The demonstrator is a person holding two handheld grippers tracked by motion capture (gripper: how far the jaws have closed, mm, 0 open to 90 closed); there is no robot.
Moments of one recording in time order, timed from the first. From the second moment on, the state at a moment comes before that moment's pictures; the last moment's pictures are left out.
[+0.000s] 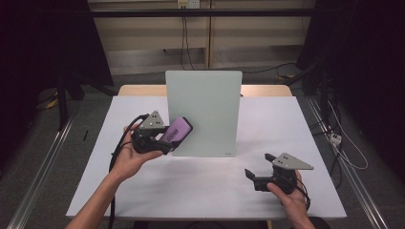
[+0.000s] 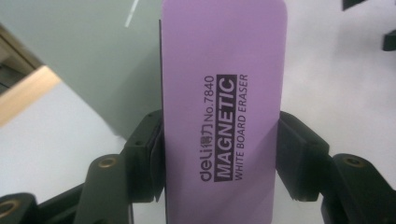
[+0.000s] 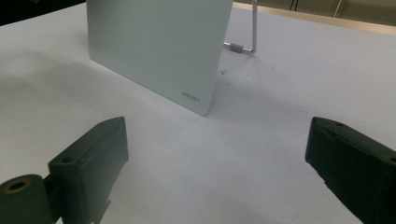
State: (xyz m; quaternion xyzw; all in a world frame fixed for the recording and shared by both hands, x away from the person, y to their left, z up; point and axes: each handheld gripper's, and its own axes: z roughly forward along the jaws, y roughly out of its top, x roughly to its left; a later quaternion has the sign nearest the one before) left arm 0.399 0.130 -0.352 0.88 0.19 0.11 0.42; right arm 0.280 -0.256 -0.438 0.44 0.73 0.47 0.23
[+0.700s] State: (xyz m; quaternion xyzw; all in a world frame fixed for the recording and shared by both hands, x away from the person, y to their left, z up) left arm 0.383 0.086 -0.365 0.93 0.13 0.04 0.34; right arm 0.277 -0.256 -0.438 0.43 0.74 0.47 0.23
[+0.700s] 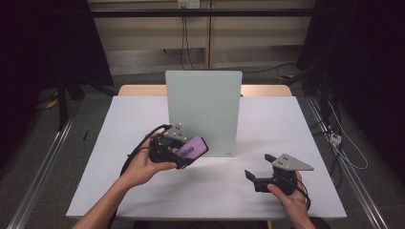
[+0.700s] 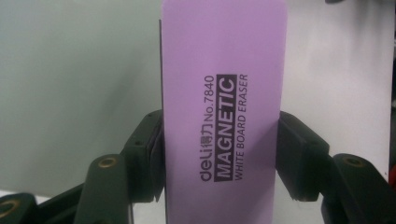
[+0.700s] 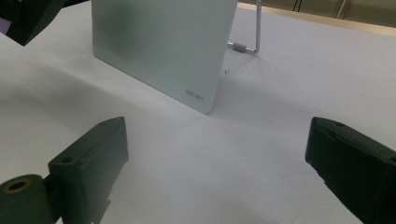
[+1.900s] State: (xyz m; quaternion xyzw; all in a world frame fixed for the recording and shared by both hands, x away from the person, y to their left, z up) left arm 0.372 0.040 -0.409 0.96 0.10 -0.04 0.26; right arm 0.279 -0.256 -0.439 0.43 0.73 0.47 0.23
